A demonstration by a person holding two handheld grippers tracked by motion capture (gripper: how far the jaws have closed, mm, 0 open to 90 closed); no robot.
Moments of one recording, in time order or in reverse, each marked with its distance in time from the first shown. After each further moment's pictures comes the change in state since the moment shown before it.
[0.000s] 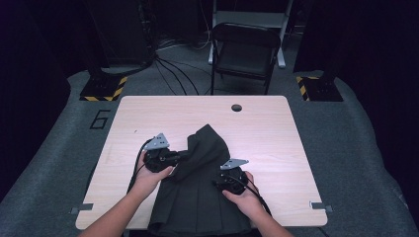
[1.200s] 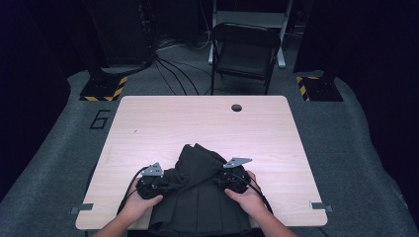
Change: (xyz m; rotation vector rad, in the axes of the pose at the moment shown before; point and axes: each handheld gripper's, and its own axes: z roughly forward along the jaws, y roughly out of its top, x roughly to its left) left arm 0.000 -0.088 0.000 0.230 -0.075 -0.085; right arm -0.008 -0.001 -0.004 -0.004 0.057 0.040
